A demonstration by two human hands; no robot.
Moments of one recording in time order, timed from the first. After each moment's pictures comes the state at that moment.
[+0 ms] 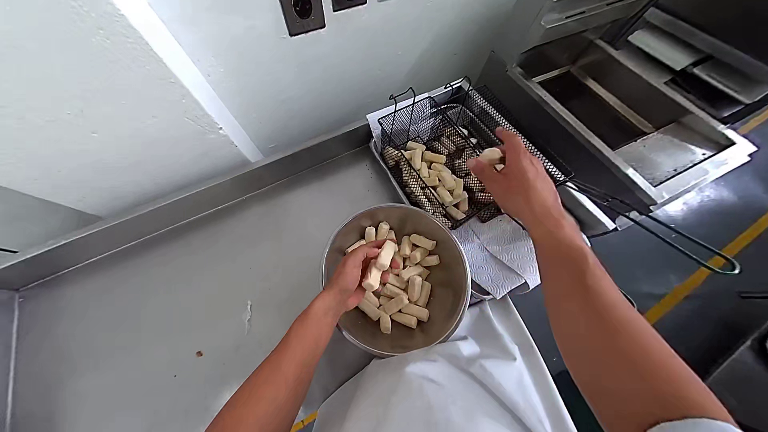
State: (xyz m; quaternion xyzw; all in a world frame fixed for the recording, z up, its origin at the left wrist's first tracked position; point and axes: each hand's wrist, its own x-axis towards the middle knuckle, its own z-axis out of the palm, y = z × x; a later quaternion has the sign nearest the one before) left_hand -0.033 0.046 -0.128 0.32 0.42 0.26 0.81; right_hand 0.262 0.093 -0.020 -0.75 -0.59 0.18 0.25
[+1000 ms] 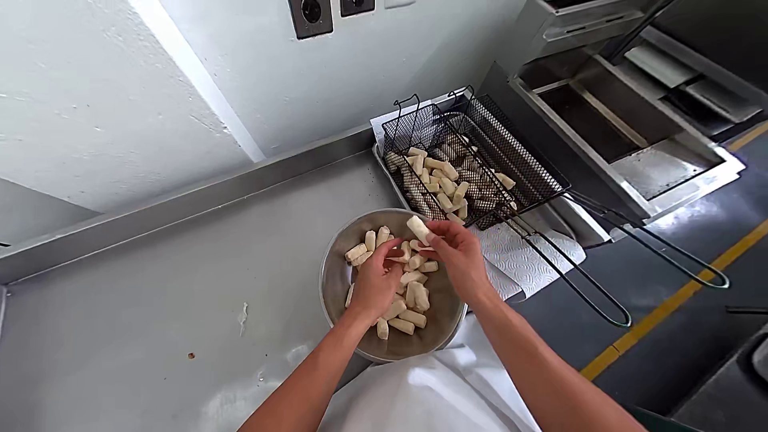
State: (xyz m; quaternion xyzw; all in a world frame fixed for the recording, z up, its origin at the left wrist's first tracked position) left_hand 0.003 0.028 -0.119 0.54 0.51 0.29 0.61; right_hand 0.183 0.021 -0.100 -0.60 -0.45 0.45 0.48
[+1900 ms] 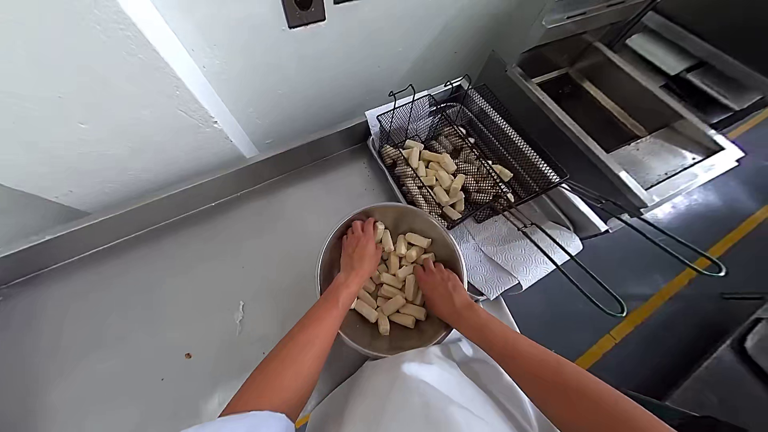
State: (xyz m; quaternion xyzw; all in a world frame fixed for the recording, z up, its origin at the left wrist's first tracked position) left_hand 0.008 0.092 -0.193 0.74 0.60 0.08 0.28; right_hand 0.179 -0.005 -0.160 -0.64 -0.70 0.24 -0.21
